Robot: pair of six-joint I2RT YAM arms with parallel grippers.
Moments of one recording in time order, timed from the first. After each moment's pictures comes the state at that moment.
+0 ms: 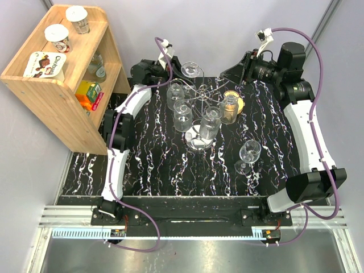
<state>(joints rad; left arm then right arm) -0.29 2.41 2.20 1.30 1.53 -1.02 0.12 1.51 1.75 -0.39 -0.85 0.32</state>
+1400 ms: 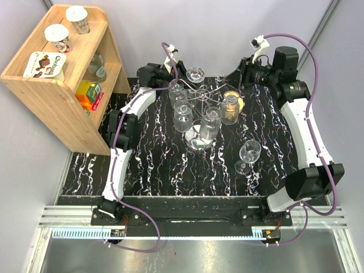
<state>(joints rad) -0.32 2.47 2.22 1.30 1.53 -0.98 0.12 1.53 1.72 -0.47 -0.76 0.18</state>
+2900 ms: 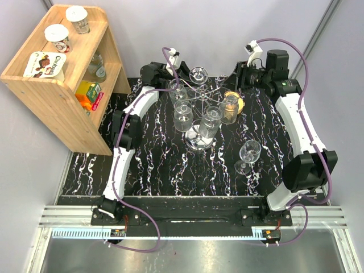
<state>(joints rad) -0.33 2.54 2.34 1.22 1.54 -0.73 0.12 1.62 1.71 -0.51 -0.73 0.16</state>
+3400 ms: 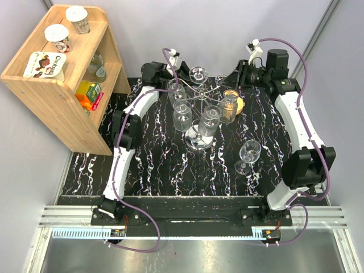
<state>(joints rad) -0.33 2.55 2.35 1.15 1.54 -0.63 0.11 1.66 1.71 -0.46 -0.81 0.30</state>
